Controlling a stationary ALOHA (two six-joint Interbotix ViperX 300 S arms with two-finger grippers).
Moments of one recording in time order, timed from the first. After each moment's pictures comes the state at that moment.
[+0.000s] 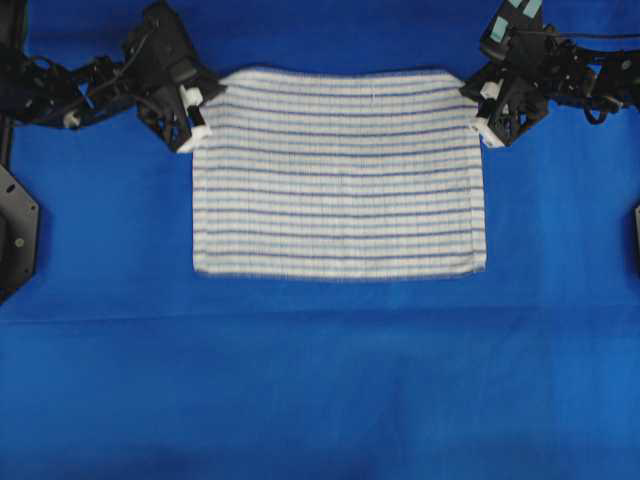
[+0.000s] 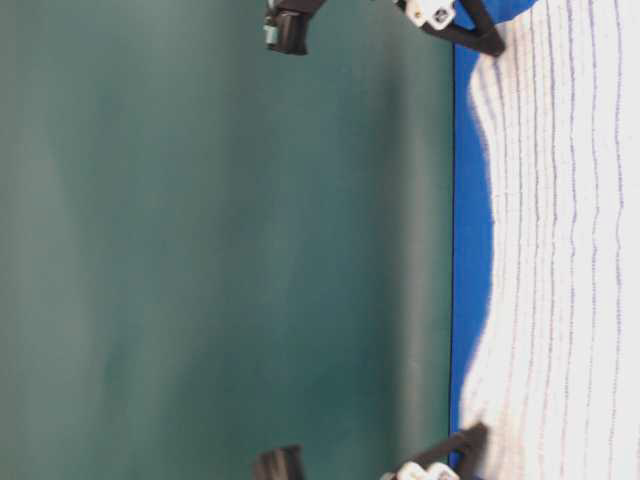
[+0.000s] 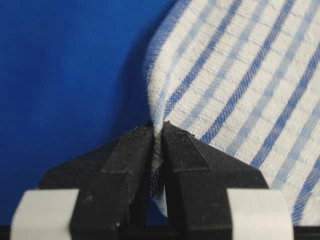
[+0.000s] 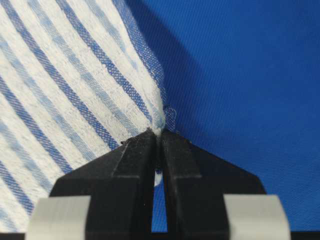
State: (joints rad) left arm 0.60 0.06 0.99 -0.02 -0.51 0.21; right arm -0.65 -0.01 0.95 -0.26 -0.17 0.23
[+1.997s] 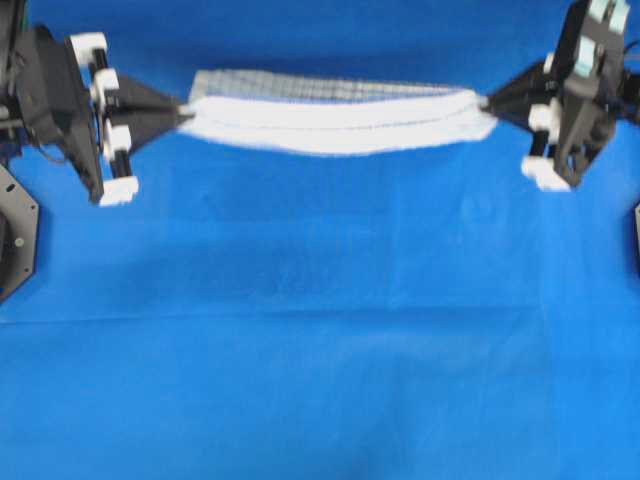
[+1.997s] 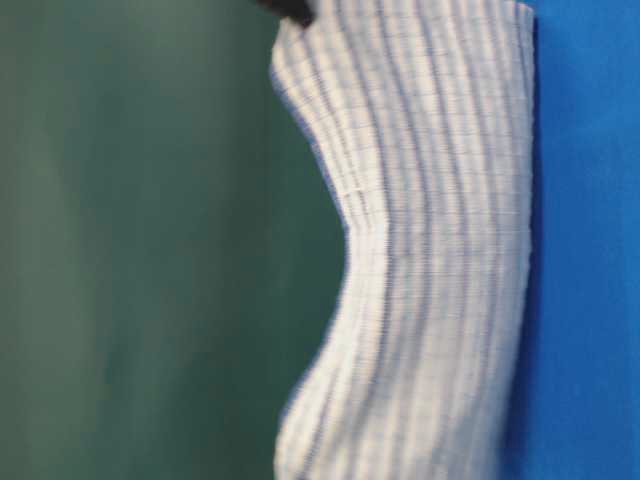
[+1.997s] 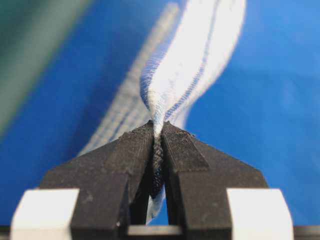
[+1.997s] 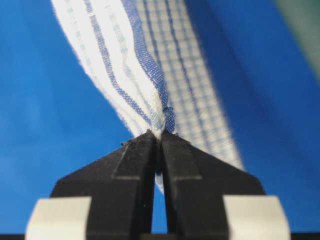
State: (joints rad) left arm 0.27 -0.61 1.16 -0.02 -0.31 0.16; right arm -0.26 -0.58 0.91 -0.18 0.34 0.20
